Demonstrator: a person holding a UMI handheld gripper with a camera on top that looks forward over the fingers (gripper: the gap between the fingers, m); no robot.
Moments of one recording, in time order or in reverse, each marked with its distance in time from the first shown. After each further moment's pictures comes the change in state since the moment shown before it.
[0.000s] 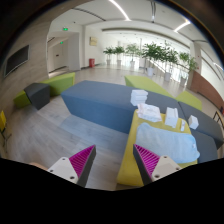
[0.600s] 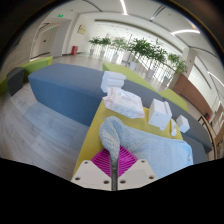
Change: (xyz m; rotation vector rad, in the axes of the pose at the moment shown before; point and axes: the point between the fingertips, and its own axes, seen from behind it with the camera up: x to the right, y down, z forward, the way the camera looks) arm 0.157 0.034 0.167 -0.085 0.276 -0.091
